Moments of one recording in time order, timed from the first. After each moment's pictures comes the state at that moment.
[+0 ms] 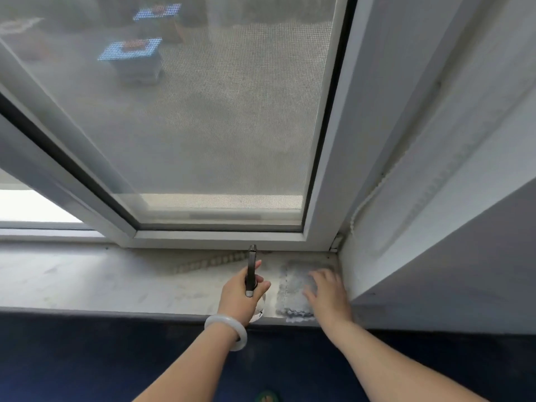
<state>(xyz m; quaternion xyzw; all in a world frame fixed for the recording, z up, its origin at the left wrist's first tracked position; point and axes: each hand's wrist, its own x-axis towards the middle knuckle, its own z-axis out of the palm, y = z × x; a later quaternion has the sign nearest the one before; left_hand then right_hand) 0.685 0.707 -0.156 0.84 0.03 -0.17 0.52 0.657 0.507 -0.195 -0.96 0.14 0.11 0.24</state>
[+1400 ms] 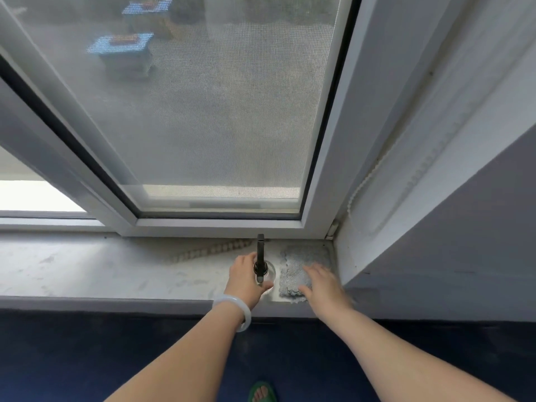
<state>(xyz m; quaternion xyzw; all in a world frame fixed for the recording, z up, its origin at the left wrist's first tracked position) 0.684 0.704 -0.165 0.92 -0.02 -0.19 0.34 0.632 0.515 -0.167 -0.95 0.10 0.19 0.24</state>
